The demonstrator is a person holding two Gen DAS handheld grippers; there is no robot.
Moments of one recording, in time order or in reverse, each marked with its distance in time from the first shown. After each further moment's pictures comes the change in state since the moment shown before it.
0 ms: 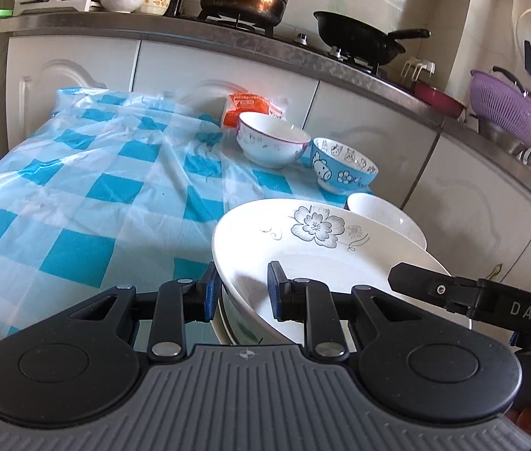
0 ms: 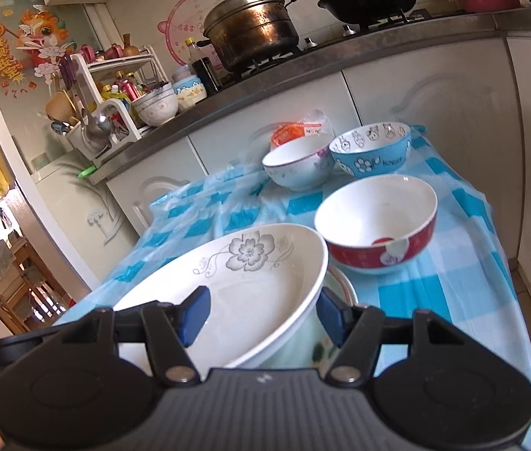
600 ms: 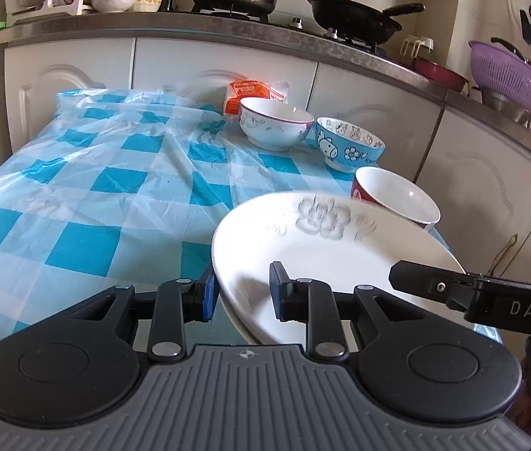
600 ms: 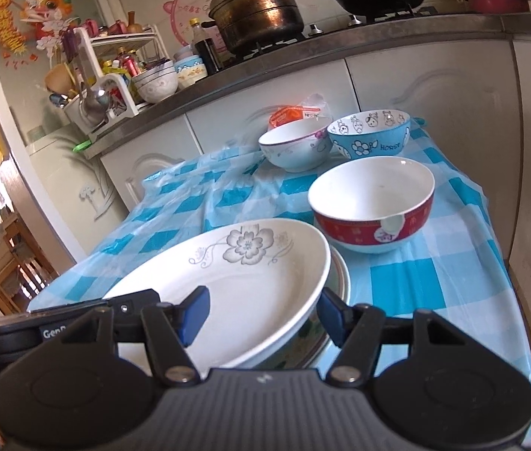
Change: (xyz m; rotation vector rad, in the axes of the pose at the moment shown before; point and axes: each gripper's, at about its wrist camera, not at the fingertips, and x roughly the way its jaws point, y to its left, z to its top) left arm 0.003 0.000 -0.010 0.073 0.028 0.033; right arm 0.003 0.003 -0.014 -0.071 0.036 -0.030
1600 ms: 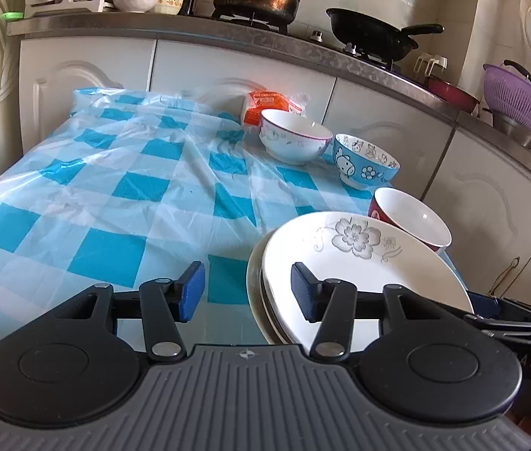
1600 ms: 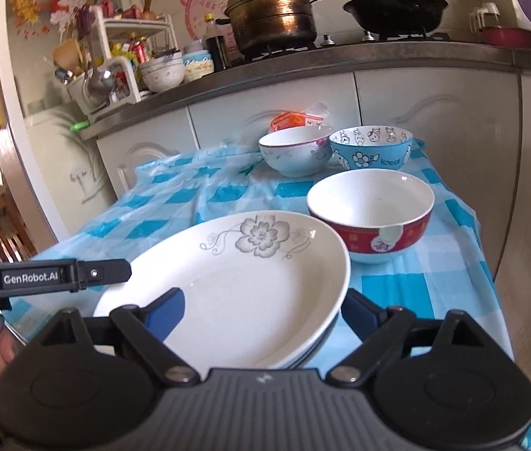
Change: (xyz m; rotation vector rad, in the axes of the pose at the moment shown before) left arm -0.003 0.007 0.008 -0.070 -0.029 0.018; right arm 0.004 0.004 -0.007 -0.092 -0.025 -0.052
